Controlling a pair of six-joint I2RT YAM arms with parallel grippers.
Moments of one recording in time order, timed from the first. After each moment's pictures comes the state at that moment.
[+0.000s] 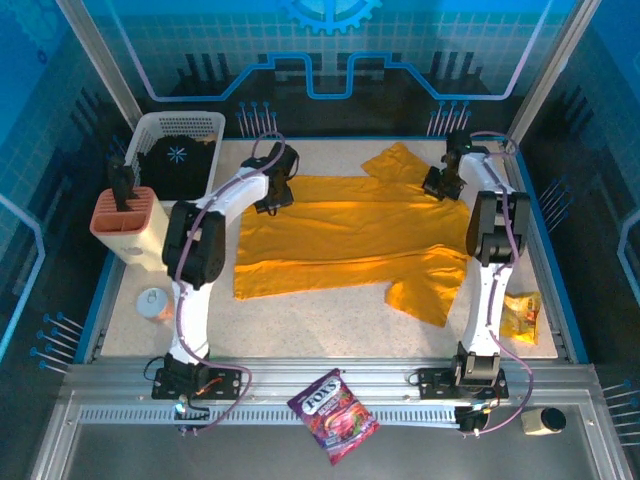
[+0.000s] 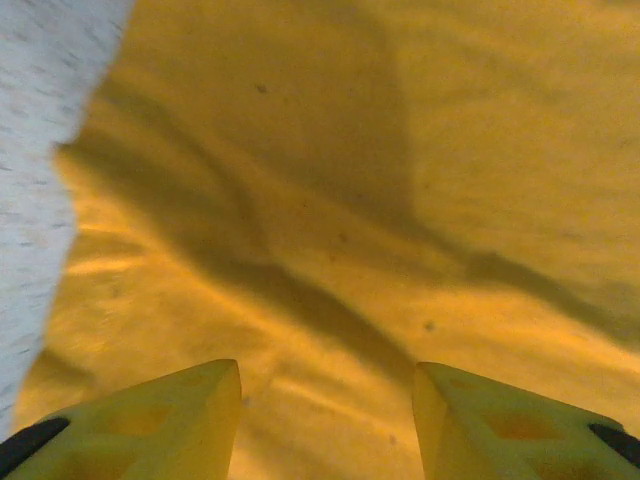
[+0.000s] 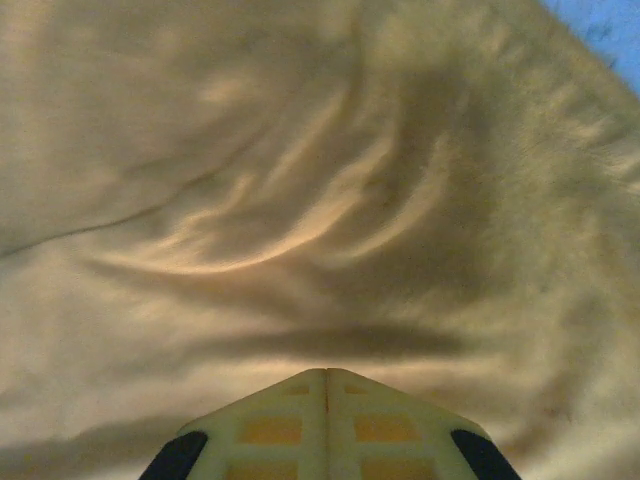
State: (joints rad) left arm -0.32 2.18 1.76 -0.82 -0.26 -0.68; right arm -0.07 2.36 1.97 -0.90 -0.18 0.41
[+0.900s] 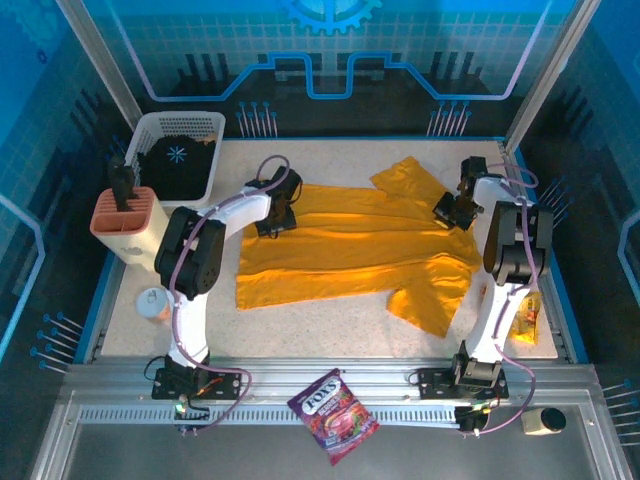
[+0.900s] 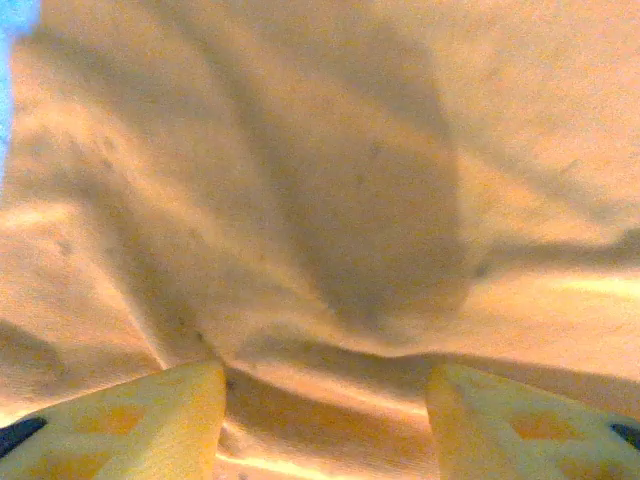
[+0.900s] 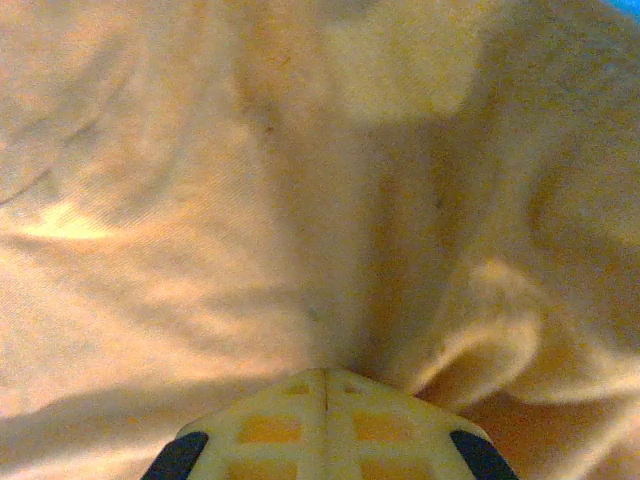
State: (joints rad) left arm -0.37 2.04 1.52 -0.75 -0.22 -0.69; right arm -0.14 2.04 1.46 -0.74 -0.21 0.52
